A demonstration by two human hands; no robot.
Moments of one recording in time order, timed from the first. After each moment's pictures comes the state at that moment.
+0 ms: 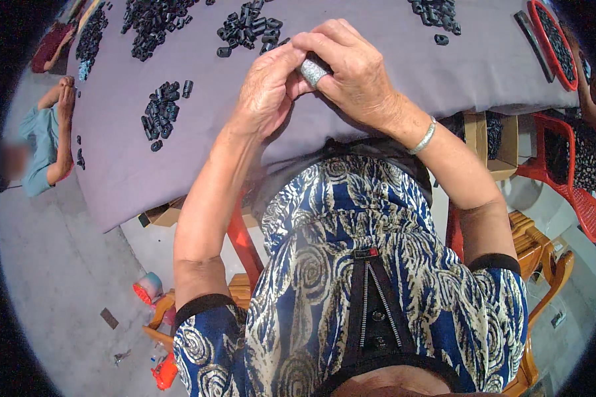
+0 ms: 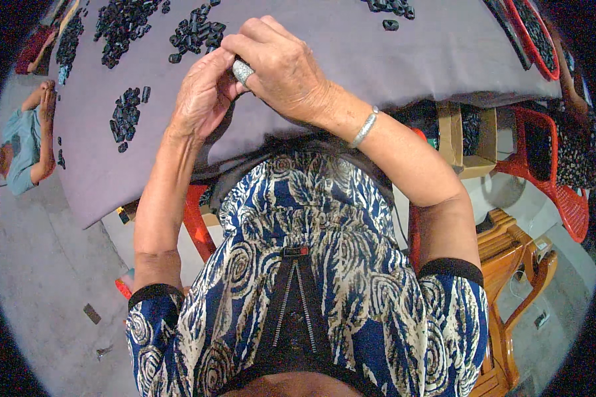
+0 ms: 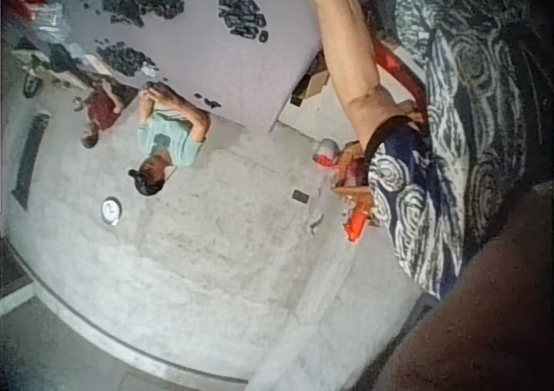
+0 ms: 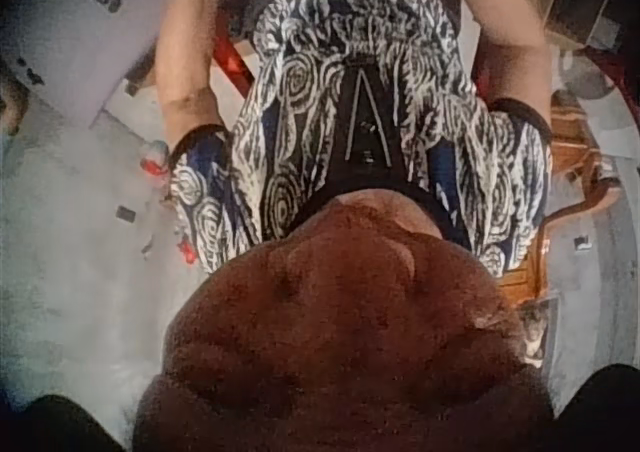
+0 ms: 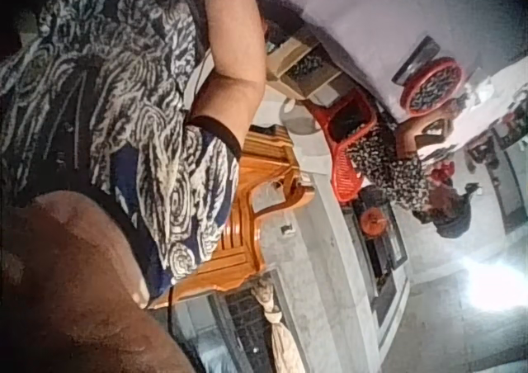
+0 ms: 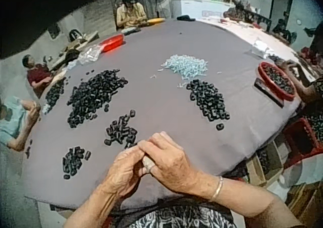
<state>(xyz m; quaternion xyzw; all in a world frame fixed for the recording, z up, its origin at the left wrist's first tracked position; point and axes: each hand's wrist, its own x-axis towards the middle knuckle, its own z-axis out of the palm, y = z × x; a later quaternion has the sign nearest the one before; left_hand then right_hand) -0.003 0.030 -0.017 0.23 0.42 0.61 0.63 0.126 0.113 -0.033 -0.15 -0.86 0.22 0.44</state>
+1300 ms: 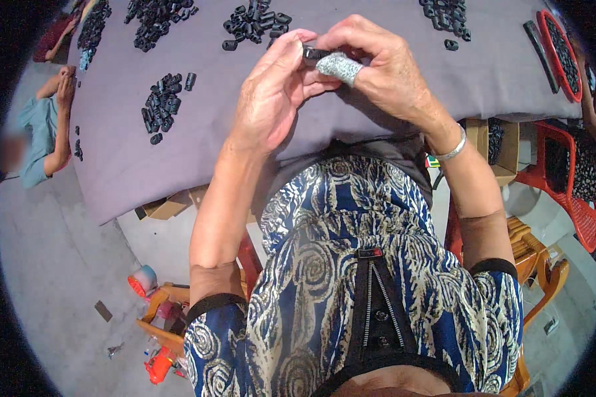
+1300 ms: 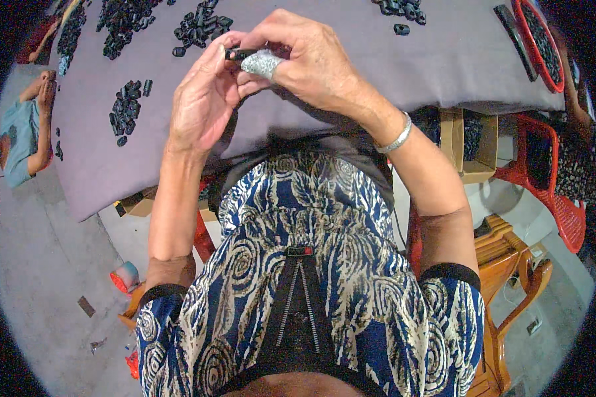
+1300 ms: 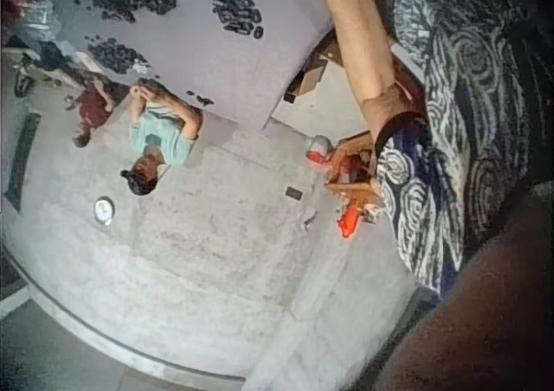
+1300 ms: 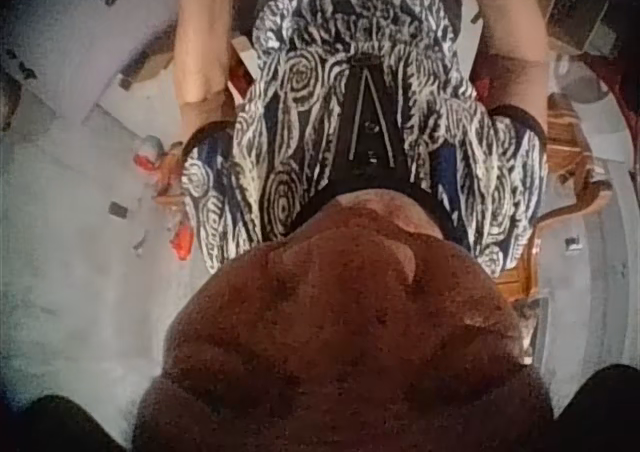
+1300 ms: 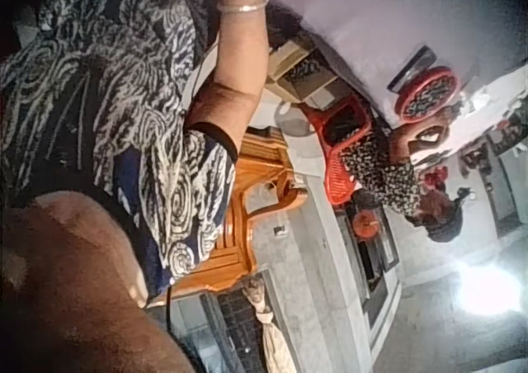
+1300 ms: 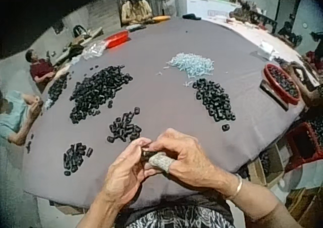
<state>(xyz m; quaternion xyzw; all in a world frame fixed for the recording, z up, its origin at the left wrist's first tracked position) 0.005 0.017 -0.013 0.21 0.37 0.66 0.61 0.147 0.127 -0.019 -0.18 -0.80 0.50 0.28</state>
